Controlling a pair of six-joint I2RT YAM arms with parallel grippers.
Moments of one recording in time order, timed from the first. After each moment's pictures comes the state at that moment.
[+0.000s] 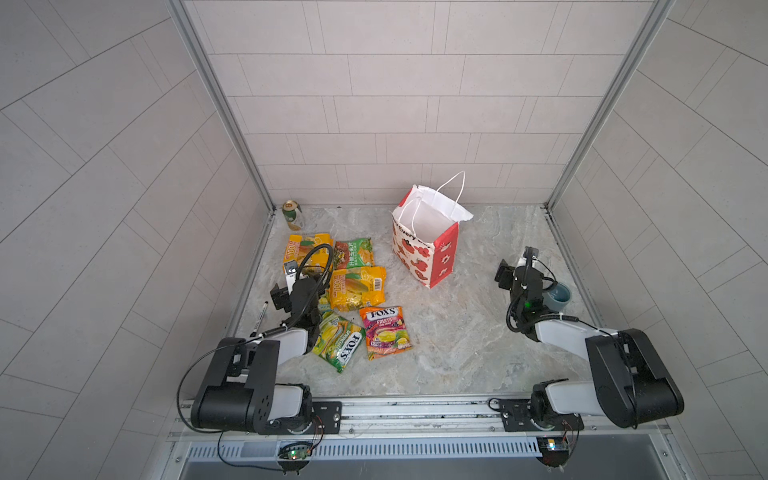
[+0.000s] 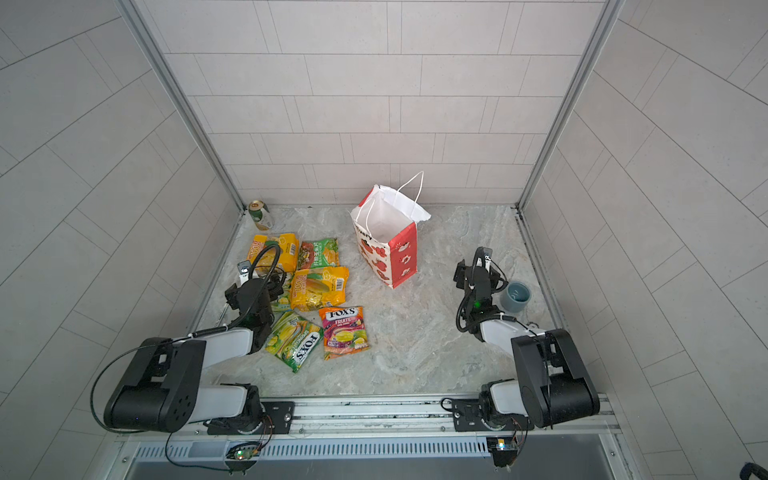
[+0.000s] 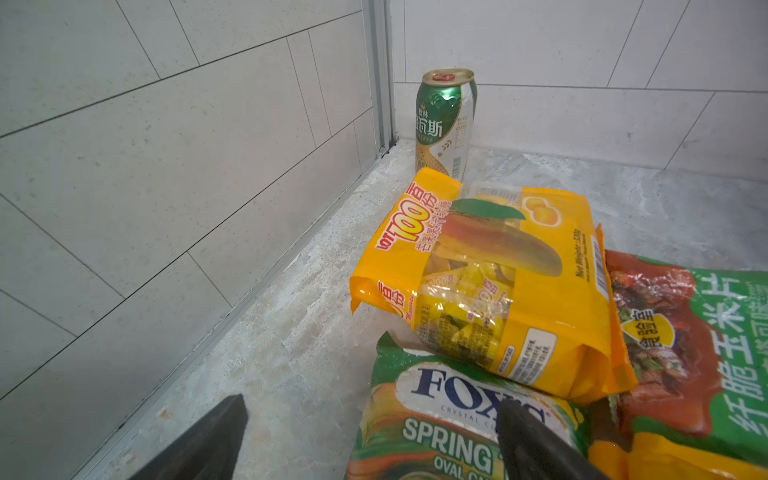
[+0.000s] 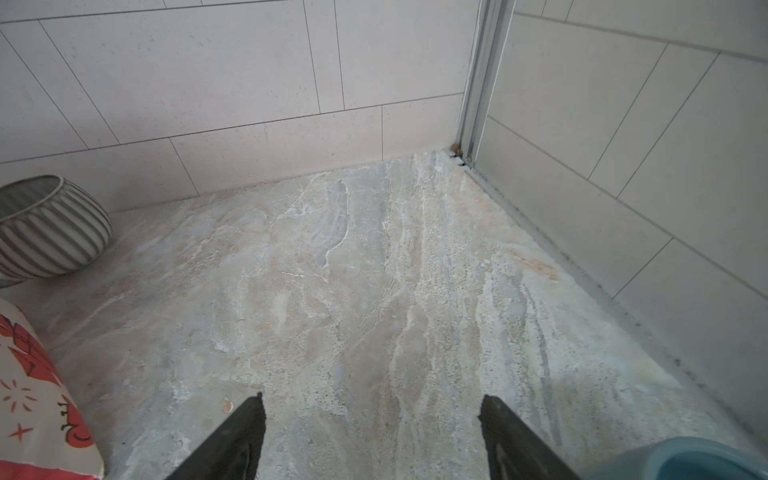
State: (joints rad) left arm -0.05 1.37 0.30 0.73 -0.57 -0.10; right arm 0.15 1.34 0.41 0.60 0.49 0.17
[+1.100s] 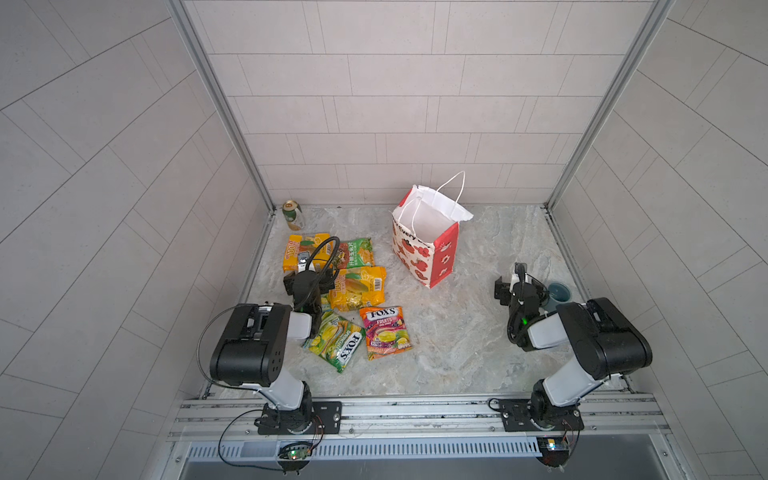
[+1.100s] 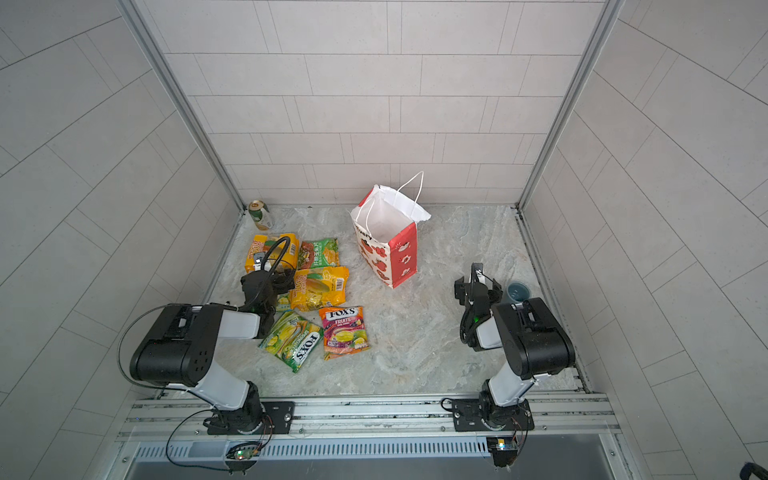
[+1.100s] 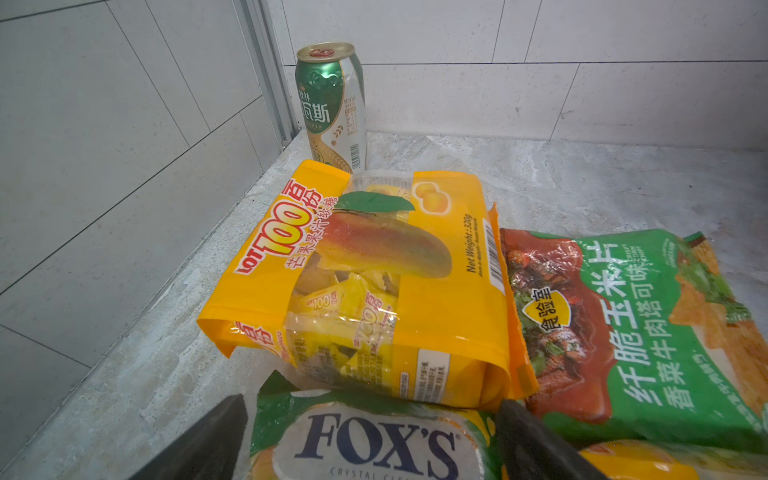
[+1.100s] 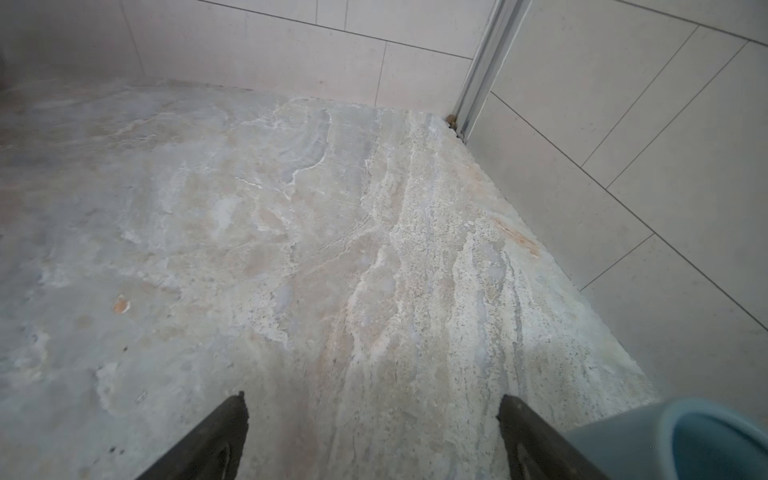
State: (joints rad) left arm -0.04 1.59 0.39 0.83 -0.31 -0.04; right arm 0.08 1.60 0.33 0.91 0.44 -0.03
